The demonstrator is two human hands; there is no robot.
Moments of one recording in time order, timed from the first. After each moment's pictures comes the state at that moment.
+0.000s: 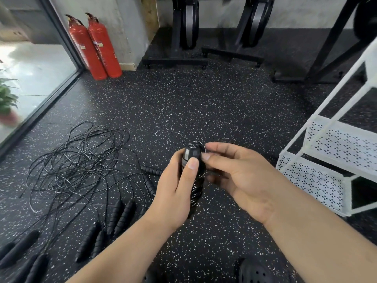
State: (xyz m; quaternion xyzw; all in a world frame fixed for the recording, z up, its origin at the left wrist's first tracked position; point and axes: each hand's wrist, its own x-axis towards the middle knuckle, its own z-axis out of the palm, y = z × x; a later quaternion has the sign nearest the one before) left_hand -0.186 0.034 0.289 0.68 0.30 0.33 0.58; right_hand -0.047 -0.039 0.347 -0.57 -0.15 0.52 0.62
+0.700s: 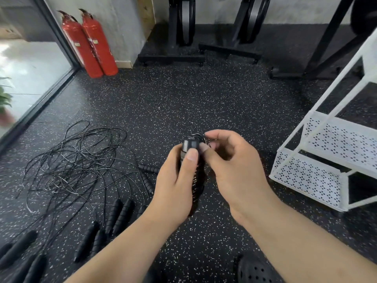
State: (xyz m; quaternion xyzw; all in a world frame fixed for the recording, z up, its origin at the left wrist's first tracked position) left_hand -0.178 0.030 0.300 0.66 0.33 0.33 0.59; right_hand -0.064 -0.037 0.337 -0.69 -0.26 0.30 0.60
